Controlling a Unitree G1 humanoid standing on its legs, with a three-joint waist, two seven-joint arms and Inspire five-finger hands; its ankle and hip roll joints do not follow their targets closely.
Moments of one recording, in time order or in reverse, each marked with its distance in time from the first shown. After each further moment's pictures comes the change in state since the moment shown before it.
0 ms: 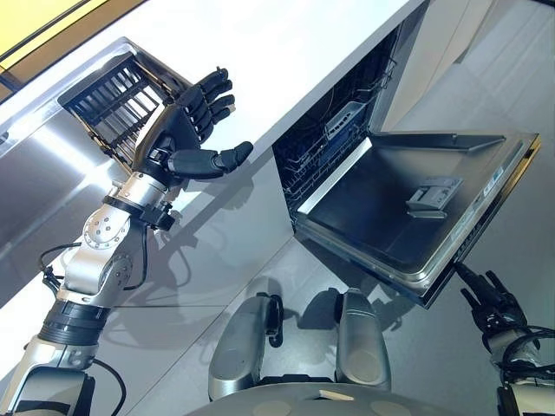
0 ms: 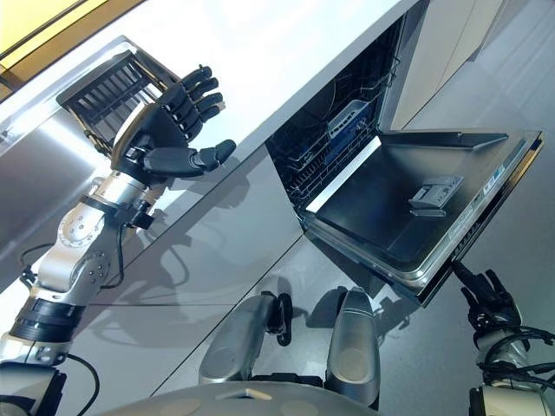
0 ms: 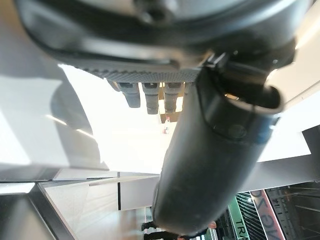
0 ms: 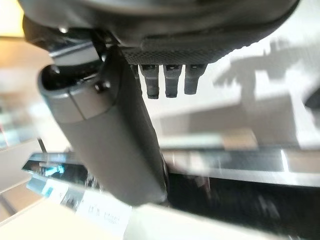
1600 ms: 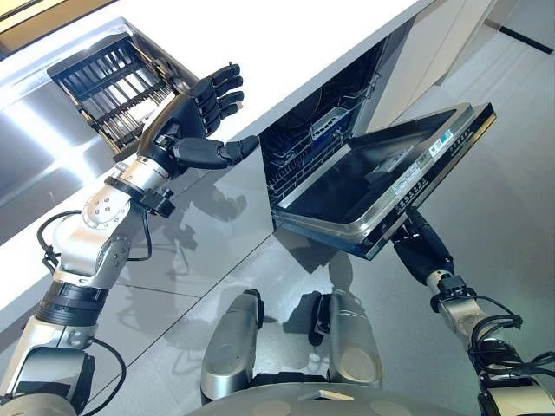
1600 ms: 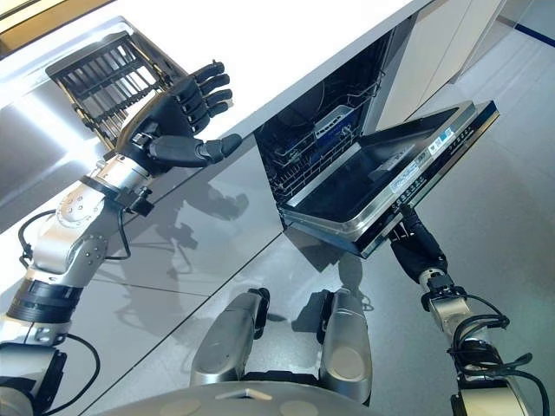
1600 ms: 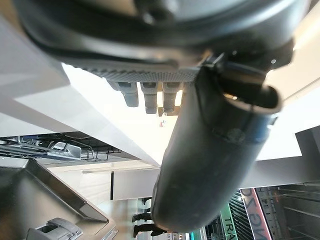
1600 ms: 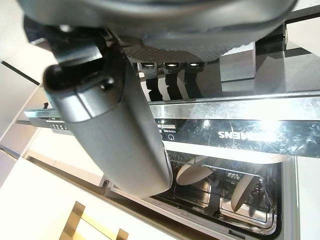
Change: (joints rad) left arm -0.103 0.031 -0.019 0.037 -0.010 0.106 -0.074; right arm -0.004 0.071 0.127 -0.356 0.406 0.196 0.175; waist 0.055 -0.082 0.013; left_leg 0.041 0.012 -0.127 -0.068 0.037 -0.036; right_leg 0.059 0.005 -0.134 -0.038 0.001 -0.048
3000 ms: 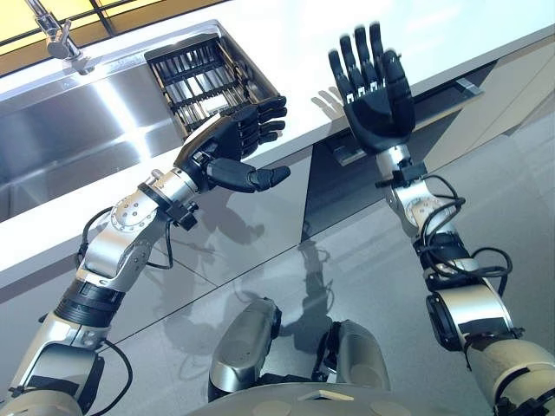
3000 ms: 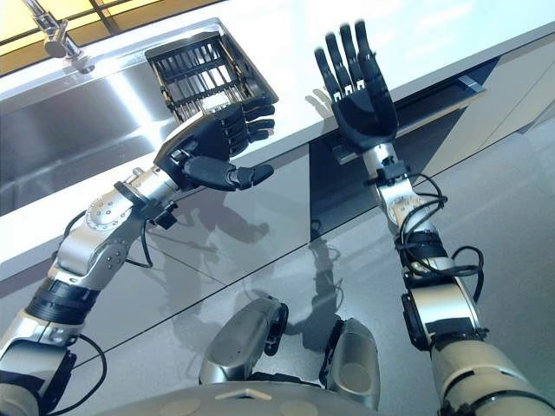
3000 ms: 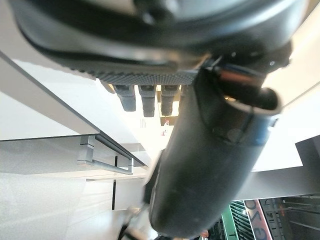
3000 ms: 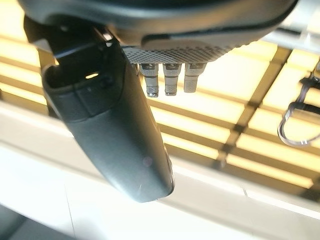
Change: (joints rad) left arm -0.019 -0.030 -0.121 -0.022 0.002 0.020 -0.084; right arm -0.490 0.132 0.078 -0.167 0.073 -0.036 0.204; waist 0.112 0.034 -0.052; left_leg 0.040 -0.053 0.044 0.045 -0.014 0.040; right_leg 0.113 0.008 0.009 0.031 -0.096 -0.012
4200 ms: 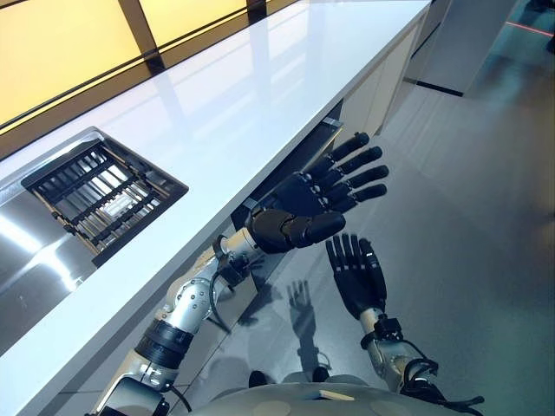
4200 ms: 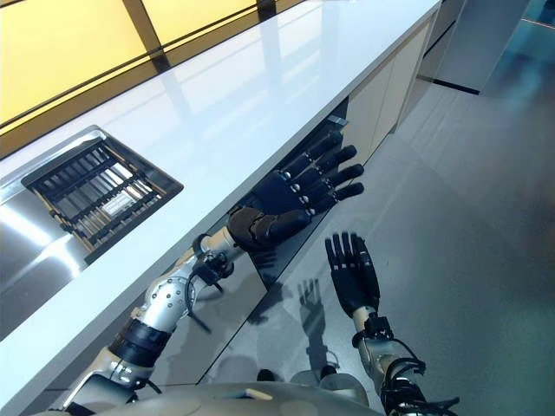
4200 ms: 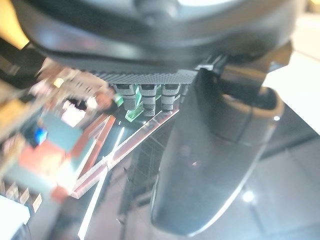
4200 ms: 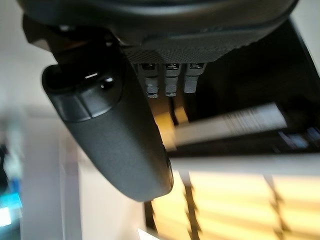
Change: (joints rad) left arm 0.176 -0.449 -0.181 0.106 -0.536 0.247 -0.411; right arm 0.637 0.260 -0.126 0.350 -0.018 0.018 -0.191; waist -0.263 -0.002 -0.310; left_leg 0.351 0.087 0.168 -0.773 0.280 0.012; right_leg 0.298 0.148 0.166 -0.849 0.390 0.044
